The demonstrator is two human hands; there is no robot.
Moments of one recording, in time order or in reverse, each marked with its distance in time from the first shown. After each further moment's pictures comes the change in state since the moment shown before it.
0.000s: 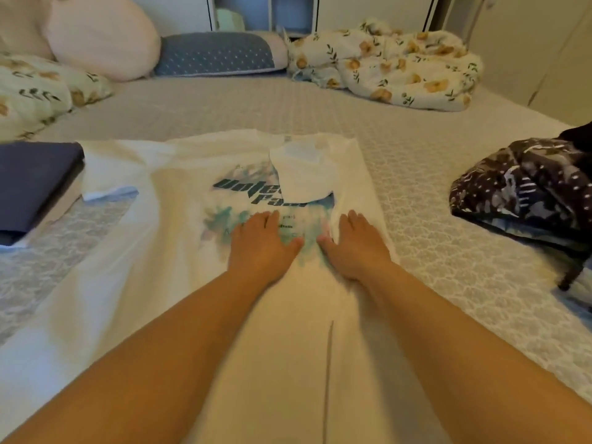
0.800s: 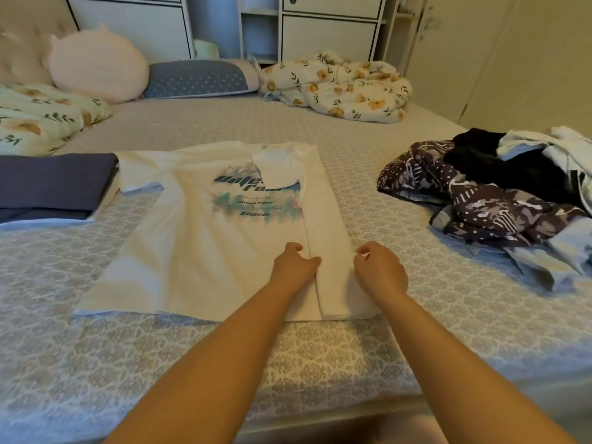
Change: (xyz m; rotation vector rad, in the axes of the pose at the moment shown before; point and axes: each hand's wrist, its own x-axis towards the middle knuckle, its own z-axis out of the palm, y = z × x) left_hand -0.164 0.083 -0.047 -0.795 -0.322 -0.274; right_hand -0.223 0.023 -0.031 0.390 0.268 0.373
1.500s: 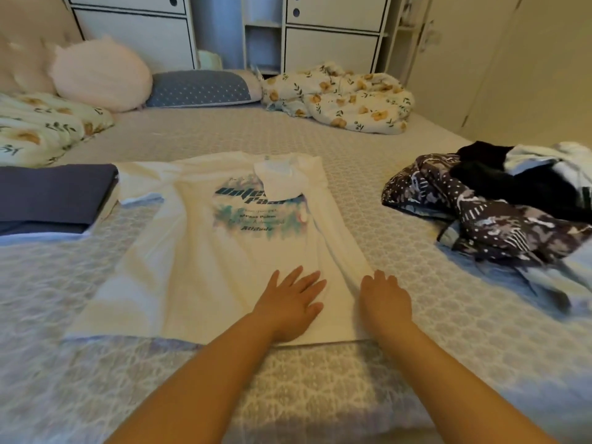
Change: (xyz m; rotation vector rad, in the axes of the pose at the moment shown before) left_hand 0.015 -0.048 -0.019 1.059 -0.295 0.576; right_hand 0.005 0.008 0.023 -0.708 -0.075 -0.195
